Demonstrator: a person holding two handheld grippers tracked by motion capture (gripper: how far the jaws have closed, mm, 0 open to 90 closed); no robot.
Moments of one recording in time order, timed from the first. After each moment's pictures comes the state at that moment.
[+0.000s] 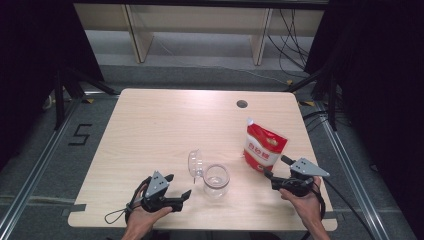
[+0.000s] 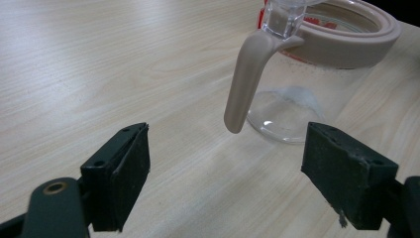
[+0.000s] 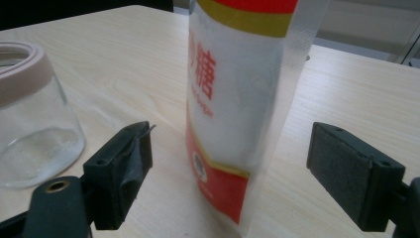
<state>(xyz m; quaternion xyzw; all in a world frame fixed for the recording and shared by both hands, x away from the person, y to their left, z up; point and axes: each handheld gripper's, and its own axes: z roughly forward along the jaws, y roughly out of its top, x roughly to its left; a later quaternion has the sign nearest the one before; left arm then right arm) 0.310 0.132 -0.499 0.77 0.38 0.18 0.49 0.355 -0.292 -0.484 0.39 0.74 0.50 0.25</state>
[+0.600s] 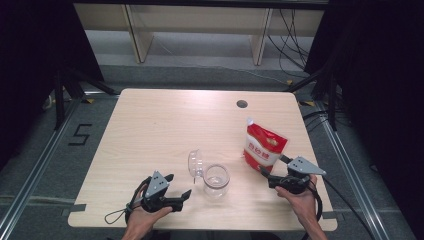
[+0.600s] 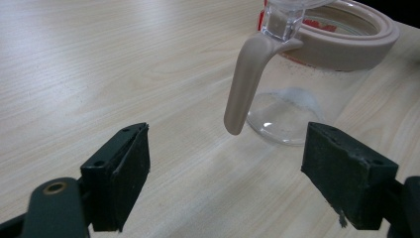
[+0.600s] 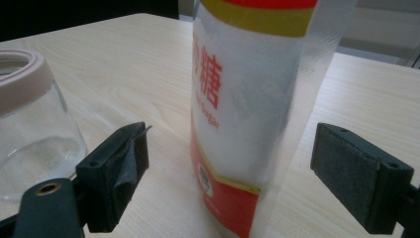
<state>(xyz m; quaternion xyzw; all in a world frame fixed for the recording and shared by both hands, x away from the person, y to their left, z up) 0.309 0.130 -0.498 0.76 0.38 0.18 0.49 0.362 -0.288 -0.489 0.38 0.73 0.51 0.26</state>
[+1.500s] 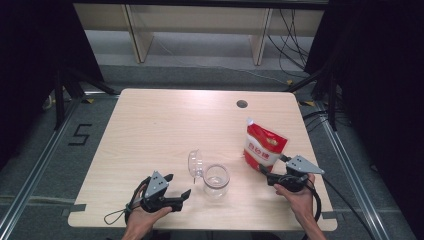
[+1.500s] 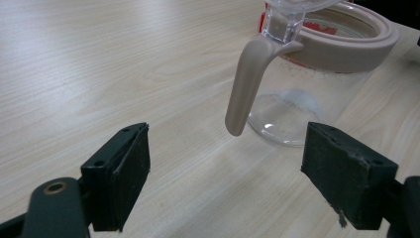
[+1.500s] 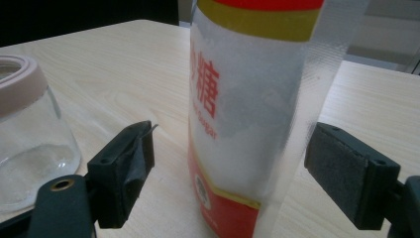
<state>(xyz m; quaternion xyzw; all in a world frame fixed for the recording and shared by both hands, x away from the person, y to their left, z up) 0.308 0.132 -0.498 0.76 0.38 0.18 0.49 0.367 -0.283 -0.493 0.39 0.72 0.52 0.25</state>
